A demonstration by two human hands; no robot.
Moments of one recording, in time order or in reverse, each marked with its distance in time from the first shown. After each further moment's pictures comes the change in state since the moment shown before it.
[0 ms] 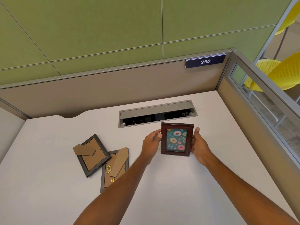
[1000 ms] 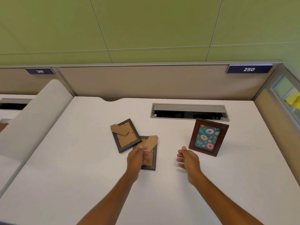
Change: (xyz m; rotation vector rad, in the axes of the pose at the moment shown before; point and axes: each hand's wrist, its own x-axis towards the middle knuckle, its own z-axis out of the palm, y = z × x) left_hand -0.132 -0.087 -0.157 -0.340 0.420 -0.209; right_hand -0.095 0.105 0.131 -0.225 0.037 -0.046
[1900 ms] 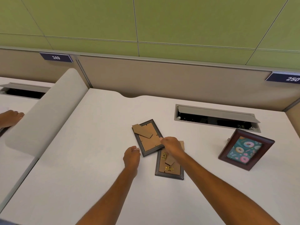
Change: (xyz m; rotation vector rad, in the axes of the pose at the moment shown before) left_hand 0.103 0.007 -0.130 0.042 0.259 -0.147; right_hand 0.022 -0.040 0.228 -0.666 -0.245 -0.180
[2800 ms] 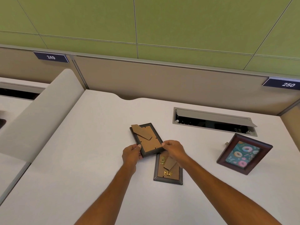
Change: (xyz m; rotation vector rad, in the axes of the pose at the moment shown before) left_hand 0.016 0.024 0.010 -0.124 -0.087 -0.005; right_hand 0.004 0.009 -0.015 0.066 -0.007 -0.039
